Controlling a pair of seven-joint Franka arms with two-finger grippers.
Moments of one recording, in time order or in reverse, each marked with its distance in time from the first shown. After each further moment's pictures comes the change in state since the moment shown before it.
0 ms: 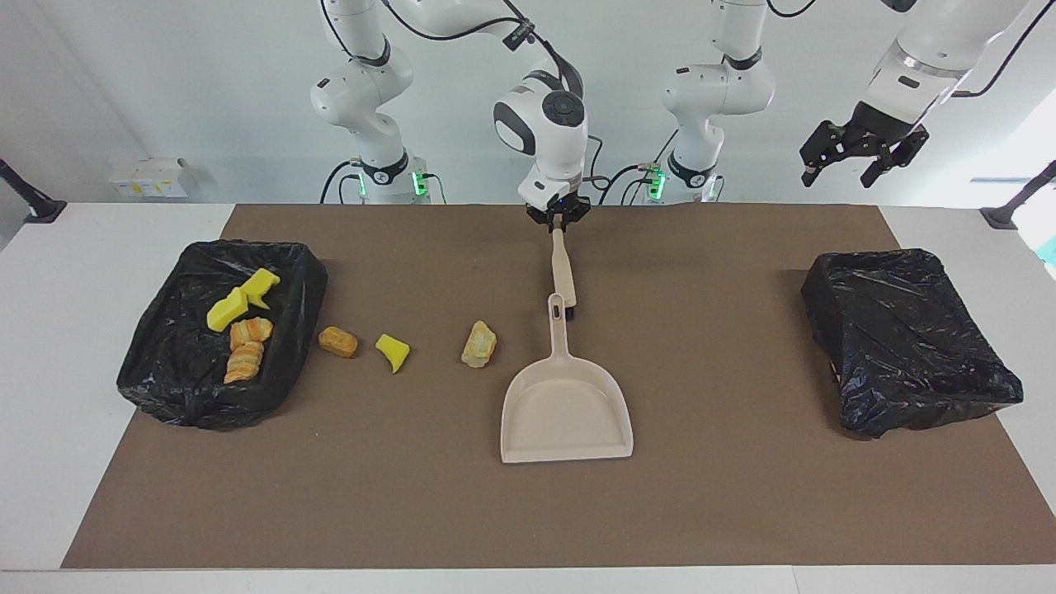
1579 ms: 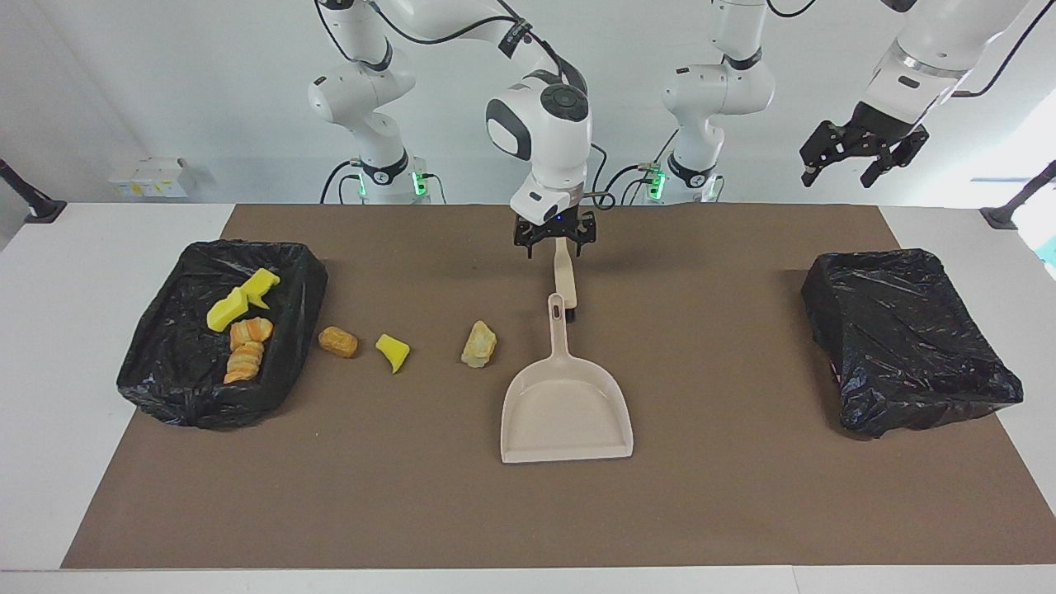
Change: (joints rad) left arm 0.000 0.000 0.000 0.000 0.000 0.000 0.000; right arm -0.117 0.036 0.000 0.152 -0.172 -0.022 -0.006
